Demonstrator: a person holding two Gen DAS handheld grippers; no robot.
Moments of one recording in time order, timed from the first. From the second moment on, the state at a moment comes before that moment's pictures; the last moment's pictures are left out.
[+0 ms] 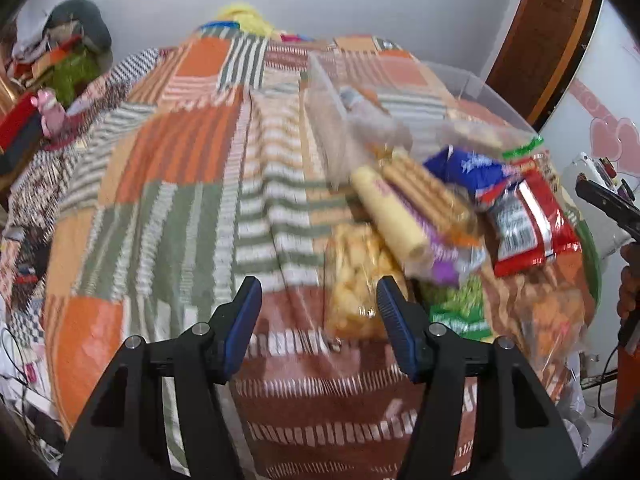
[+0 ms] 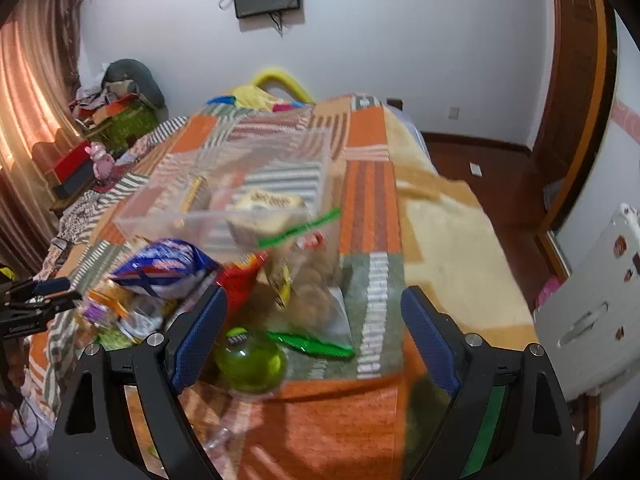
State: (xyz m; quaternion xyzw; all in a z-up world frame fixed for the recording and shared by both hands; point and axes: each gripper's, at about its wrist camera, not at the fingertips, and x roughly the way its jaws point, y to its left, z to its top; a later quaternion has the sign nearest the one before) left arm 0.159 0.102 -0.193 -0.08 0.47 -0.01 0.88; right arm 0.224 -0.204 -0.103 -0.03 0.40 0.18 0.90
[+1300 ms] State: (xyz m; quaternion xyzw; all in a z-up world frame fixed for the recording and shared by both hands) left arm 0.178 0.105 -0.198 -0.10 0.44 0.03 0.89; right arm 0.225 -0.207 -0.108 -0.03 0.40 0.20 0.89
